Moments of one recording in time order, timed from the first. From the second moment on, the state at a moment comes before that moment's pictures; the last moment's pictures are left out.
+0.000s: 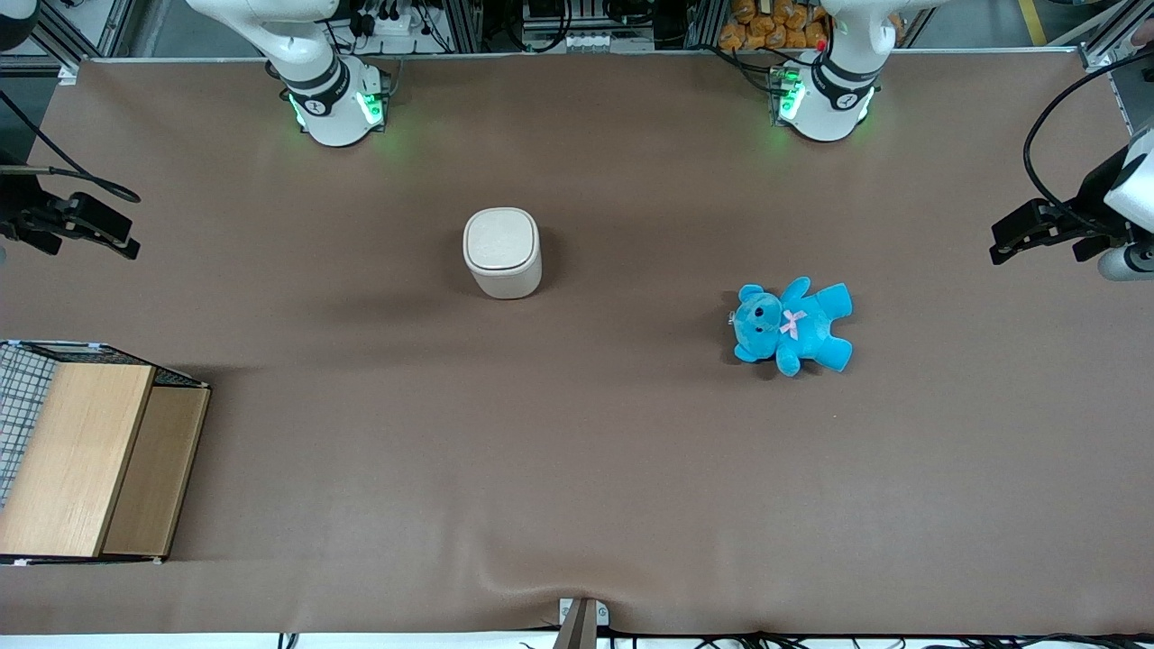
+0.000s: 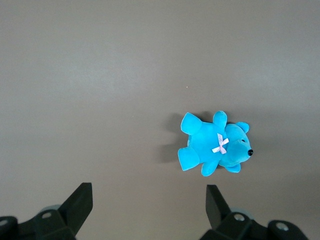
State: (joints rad) arm -0.06 -0.02 0.01 -1.62 0.00 1.60 0.03
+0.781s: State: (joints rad) arm 0.01 0.00 0.02 -1.62 0.02 1.54 0.06
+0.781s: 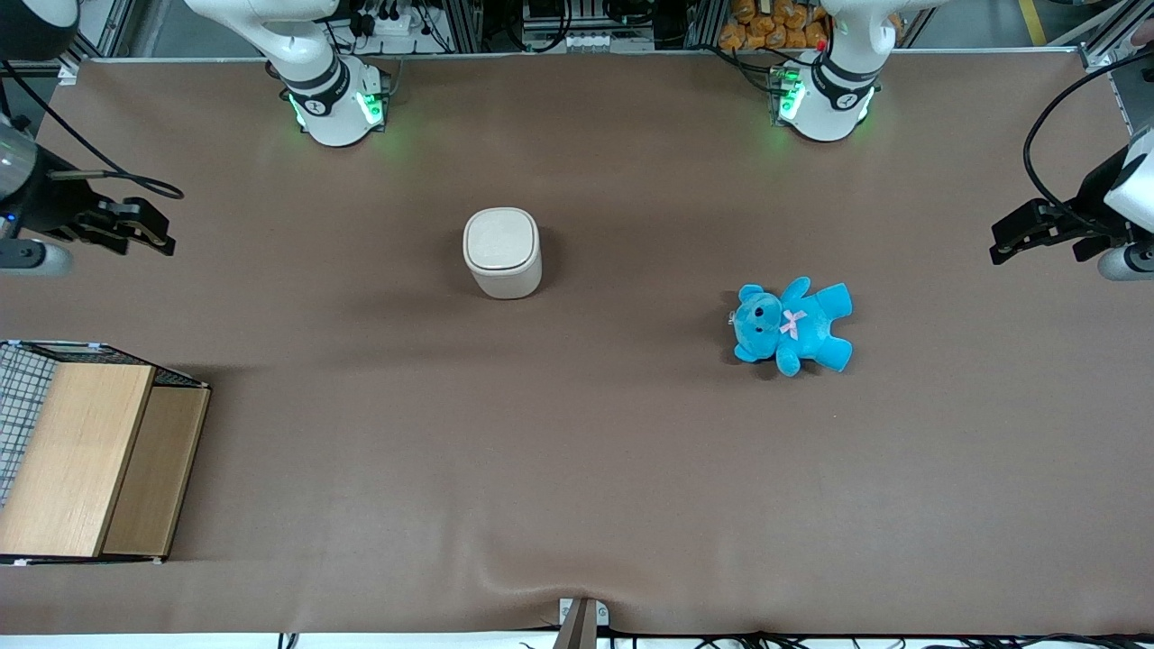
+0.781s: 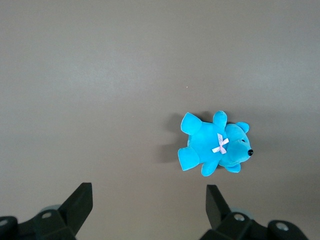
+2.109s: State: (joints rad) arm 0.40 0.14 0.04 -1.69 0.11 1.63 0.27
